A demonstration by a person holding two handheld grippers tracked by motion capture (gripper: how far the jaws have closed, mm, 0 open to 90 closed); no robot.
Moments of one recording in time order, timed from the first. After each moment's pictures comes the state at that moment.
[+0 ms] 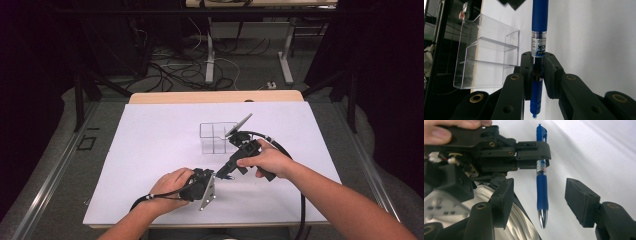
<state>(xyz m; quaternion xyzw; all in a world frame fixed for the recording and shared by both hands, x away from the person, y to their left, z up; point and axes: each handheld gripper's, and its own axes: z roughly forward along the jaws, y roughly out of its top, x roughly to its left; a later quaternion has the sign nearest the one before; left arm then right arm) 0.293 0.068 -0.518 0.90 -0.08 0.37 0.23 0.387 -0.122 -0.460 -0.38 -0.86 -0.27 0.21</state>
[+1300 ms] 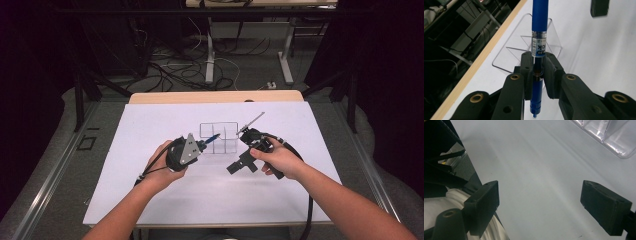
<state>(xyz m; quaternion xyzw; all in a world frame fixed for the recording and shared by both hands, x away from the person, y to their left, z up) 0.355 0.102 -0.463 0.87 0.13 0.30 0.38 0.390 -0.150 -0.462 -0.36 -0.88 -0.30 0.11</state>
